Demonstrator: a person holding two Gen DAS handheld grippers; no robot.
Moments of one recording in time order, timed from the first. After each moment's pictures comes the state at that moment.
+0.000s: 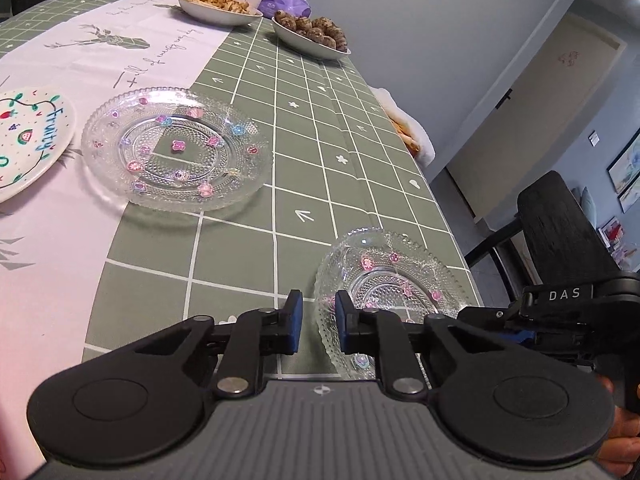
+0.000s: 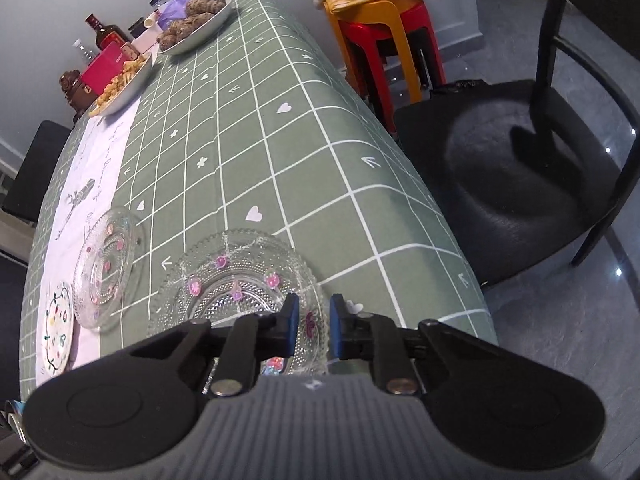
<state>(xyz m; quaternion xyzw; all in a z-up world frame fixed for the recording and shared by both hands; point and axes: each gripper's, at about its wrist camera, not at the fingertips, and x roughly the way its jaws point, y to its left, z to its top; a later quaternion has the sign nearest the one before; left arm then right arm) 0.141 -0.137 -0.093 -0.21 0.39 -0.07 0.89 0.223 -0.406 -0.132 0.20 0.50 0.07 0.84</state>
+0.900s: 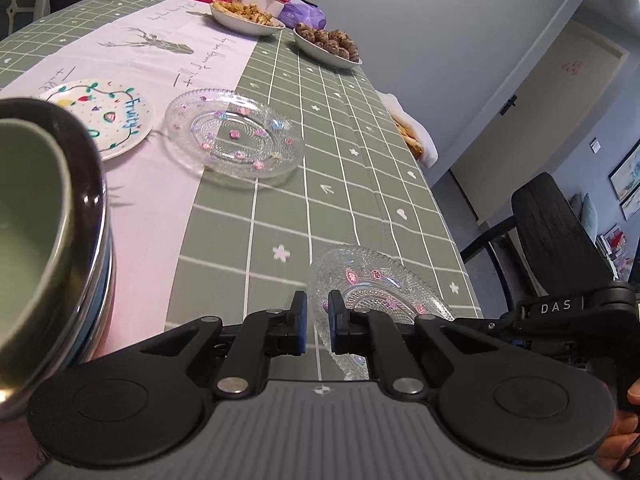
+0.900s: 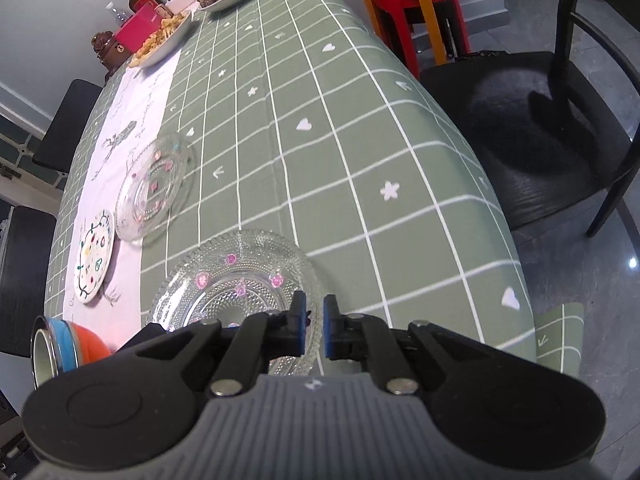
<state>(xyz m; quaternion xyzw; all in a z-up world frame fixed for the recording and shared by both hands) 0.060 -0.112 -0.066 -0.22 0.39 -0.06 0.89 0.155 -0.388 -0.117 0.19 0.54 0.12 0.81</state>
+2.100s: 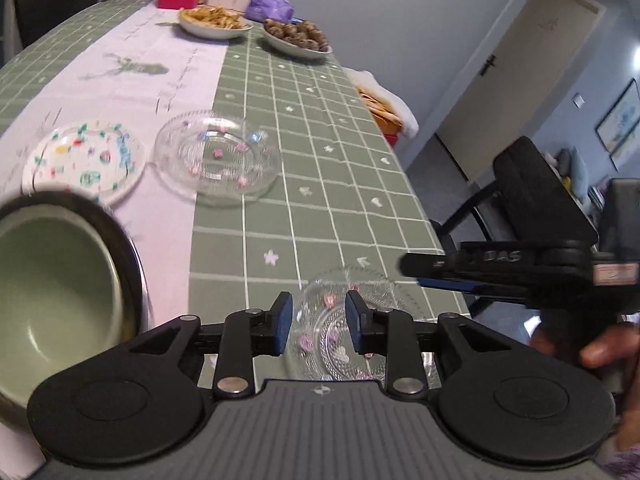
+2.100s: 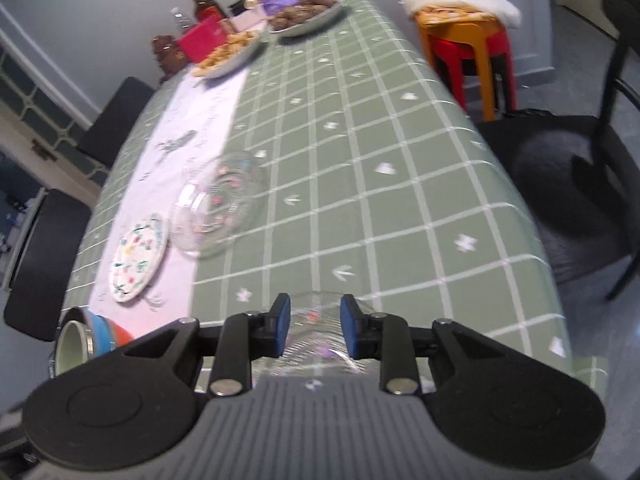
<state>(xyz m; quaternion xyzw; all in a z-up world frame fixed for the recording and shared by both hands) 0.060 -0.099 -0.004 -0.16 0.43 -0.10 0.88 0.154 -0.344 -0.085 0.15 0.47 0.19 0.85</state>
